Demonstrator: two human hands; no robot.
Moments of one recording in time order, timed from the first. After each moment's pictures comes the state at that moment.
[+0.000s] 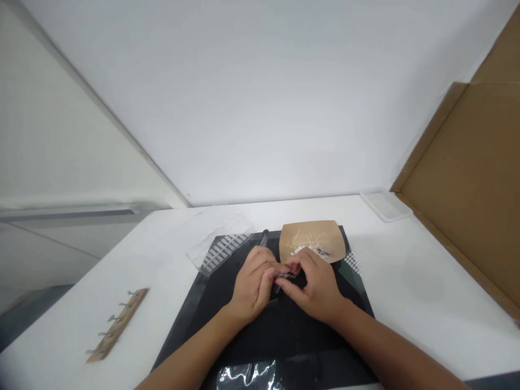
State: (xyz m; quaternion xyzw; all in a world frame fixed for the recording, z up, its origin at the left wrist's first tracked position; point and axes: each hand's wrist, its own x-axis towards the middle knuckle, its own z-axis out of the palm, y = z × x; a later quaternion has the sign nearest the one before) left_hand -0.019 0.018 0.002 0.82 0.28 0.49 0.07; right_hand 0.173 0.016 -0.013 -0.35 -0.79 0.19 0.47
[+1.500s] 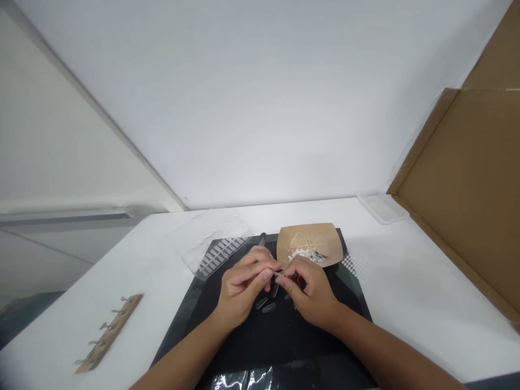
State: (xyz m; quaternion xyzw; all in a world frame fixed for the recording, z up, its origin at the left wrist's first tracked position) left_hand -0.020 0.015 0.015 0.72 0.27 0.57 0.31; right_hand 0.169 0.015 -0.017 -0.35 -0.73 0.33 0.49
